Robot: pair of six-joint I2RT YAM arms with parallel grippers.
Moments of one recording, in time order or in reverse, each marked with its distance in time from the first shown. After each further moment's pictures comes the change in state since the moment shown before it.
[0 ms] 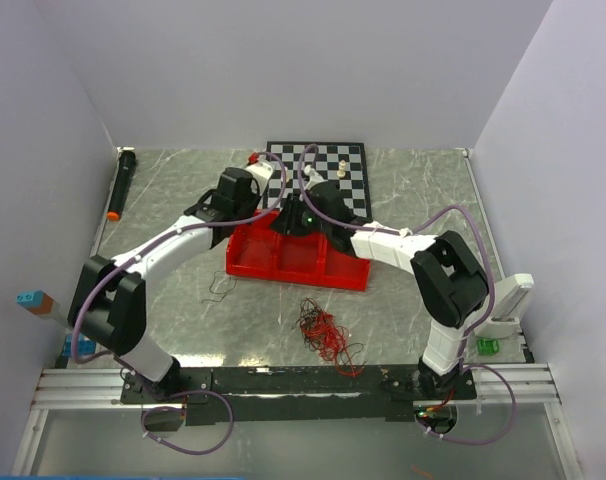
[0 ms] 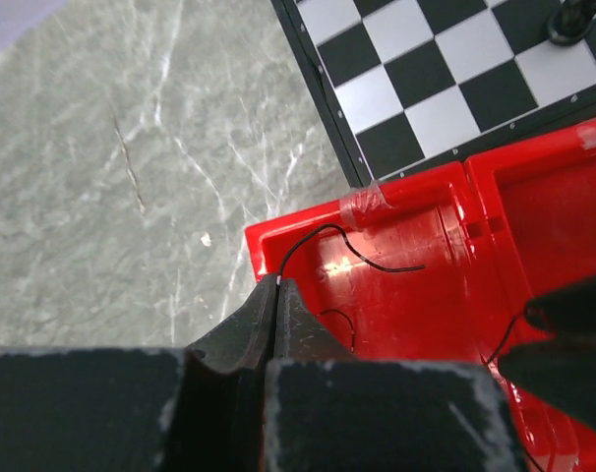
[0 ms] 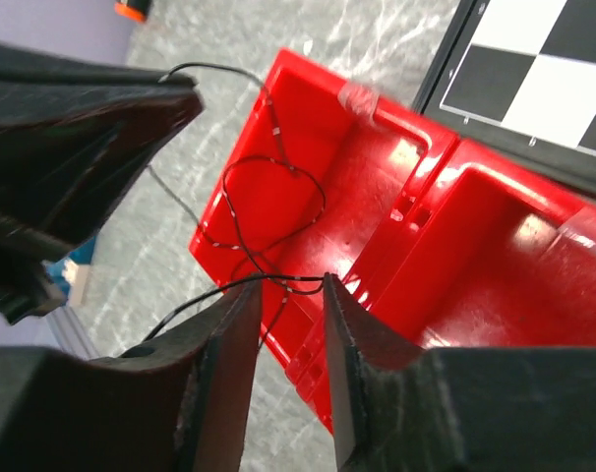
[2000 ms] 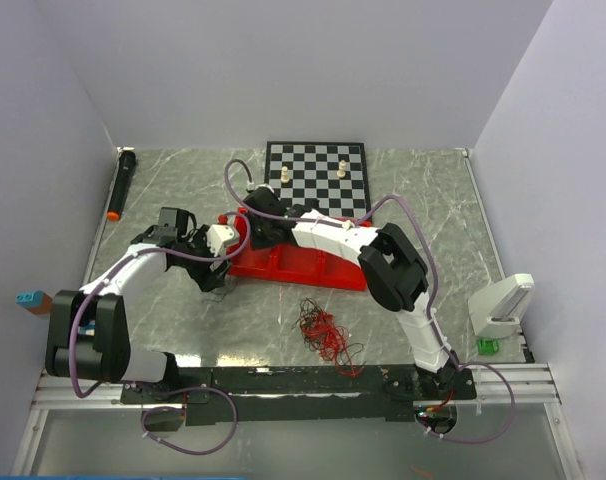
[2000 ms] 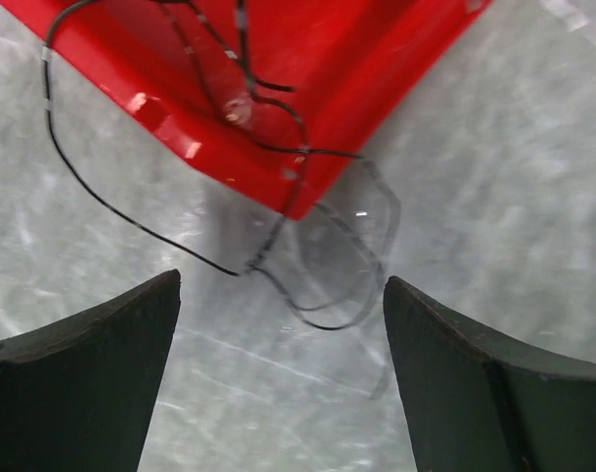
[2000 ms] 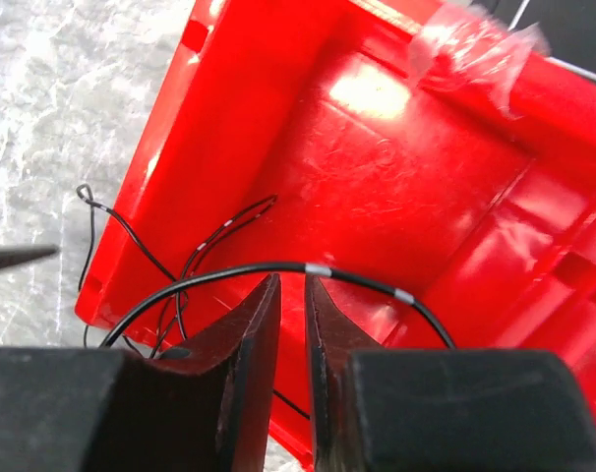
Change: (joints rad) left arm 0.380 -0.207 -0.361 -0.350 0.761 0.586; right arm 0.206 0.370 0.584 -0.639 0.315 -0.139
